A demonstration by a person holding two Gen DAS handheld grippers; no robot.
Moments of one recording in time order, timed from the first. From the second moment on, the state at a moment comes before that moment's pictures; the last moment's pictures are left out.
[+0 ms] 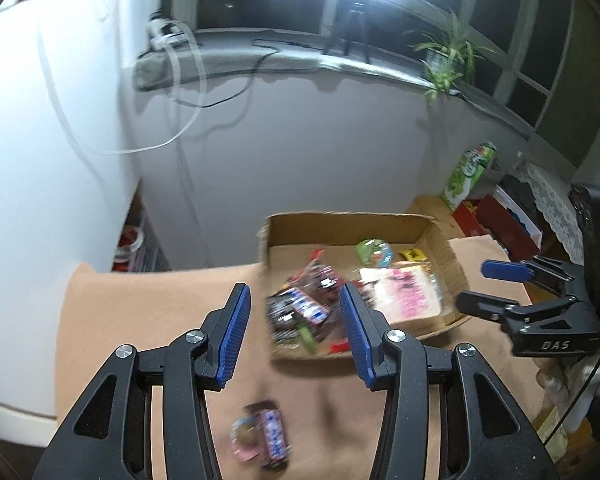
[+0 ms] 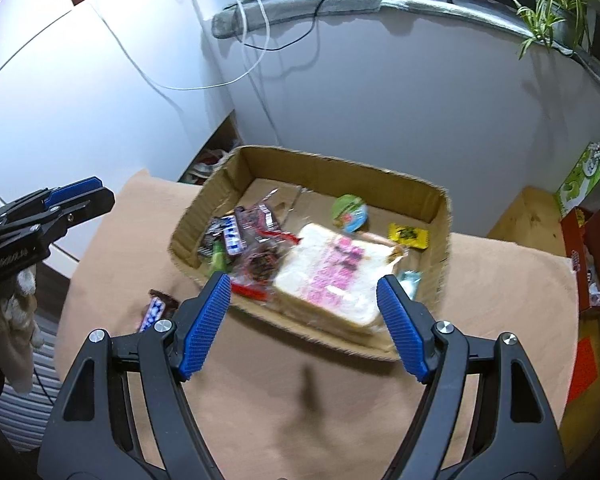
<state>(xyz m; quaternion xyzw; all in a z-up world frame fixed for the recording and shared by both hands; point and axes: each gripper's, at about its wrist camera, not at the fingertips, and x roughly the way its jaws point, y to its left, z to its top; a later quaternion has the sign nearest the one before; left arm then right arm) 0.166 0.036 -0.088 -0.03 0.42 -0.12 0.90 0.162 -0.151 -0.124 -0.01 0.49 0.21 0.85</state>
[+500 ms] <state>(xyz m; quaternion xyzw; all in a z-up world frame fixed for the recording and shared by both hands) 0.118 0.112 -0.133 -0.08 0.46 -0.06 0.88 0.135 -0.073 -0.170 0.04 0.56 0.29 0.78</state>
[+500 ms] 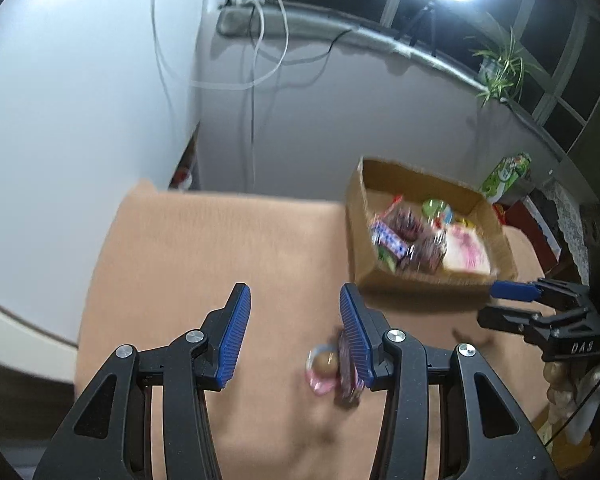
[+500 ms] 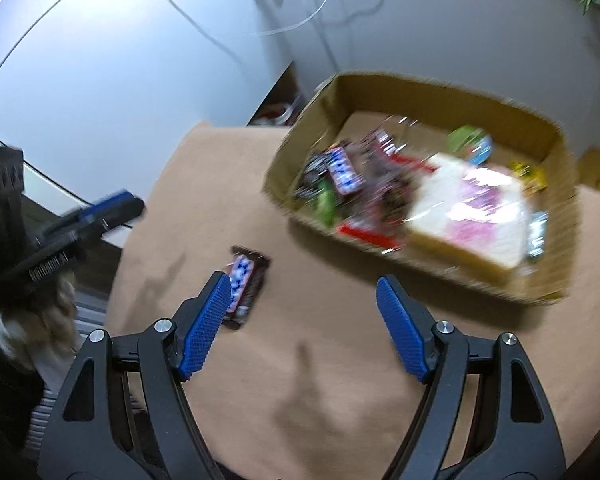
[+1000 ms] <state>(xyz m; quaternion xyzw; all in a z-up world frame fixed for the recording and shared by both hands) 0.088 0.125 -0.185 -0.11 0.50 -0.08 0.85 0.138 -0.001 -0.234 0.07 0.63 0.30 0.71</state>
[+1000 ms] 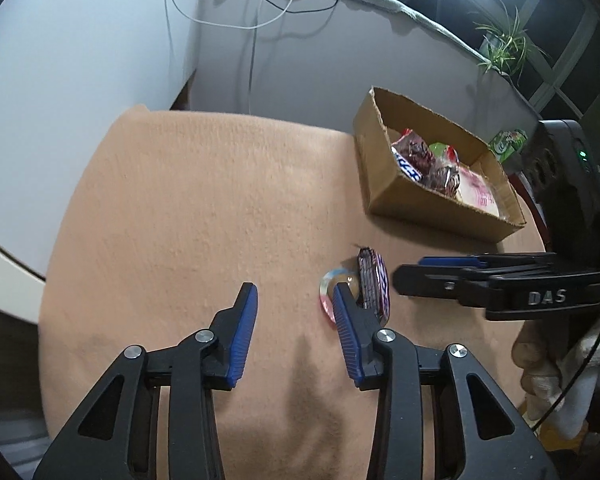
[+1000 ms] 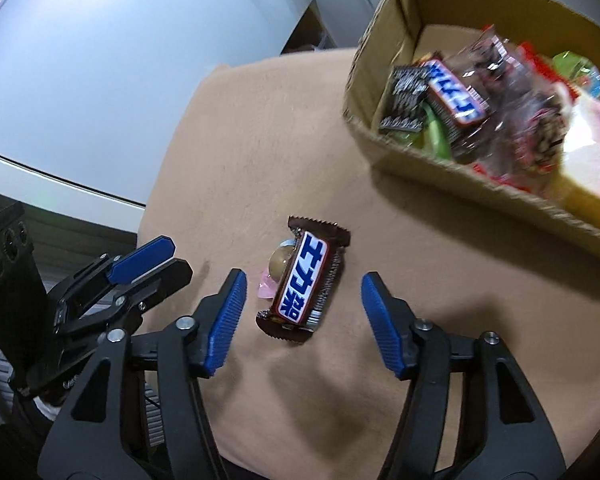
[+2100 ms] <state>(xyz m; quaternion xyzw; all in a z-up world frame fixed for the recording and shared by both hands) 0.109 0.081 -0.233 -0.08 0.54 -0.12 0.83 0.135 -0.013 -0.247 -0.04 0.64 0.25 0.73</state>
